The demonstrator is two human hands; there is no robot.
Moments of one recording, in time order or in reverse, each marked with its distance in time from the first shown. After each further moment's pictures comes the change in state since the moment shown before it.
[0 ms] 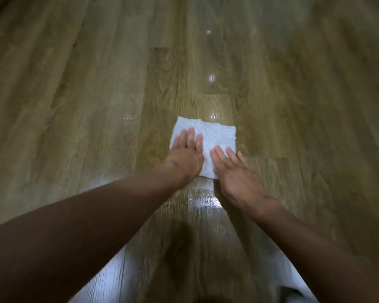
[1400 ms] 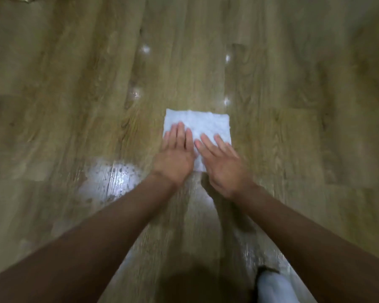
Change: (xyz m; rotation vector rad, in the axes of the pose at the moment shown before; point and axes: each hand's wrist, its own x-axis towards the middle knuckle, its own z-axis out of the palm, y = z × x) left_hand -0.036 -0.224 0.036 -0.218 0.046 -0.111; right_hand 0.138 -0.192 -0.030 0.042 -0.051 -0.203
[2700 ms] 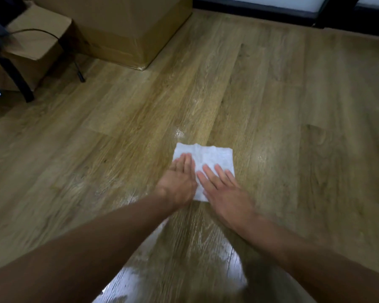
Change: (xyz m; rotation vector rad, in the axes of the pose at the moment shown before) left_hand 0.000 -0.160 -0.035 0.253 0.002 -0.157; right_hand 0.145 -0.101 -0.016 -0.217 0.090 -0.248
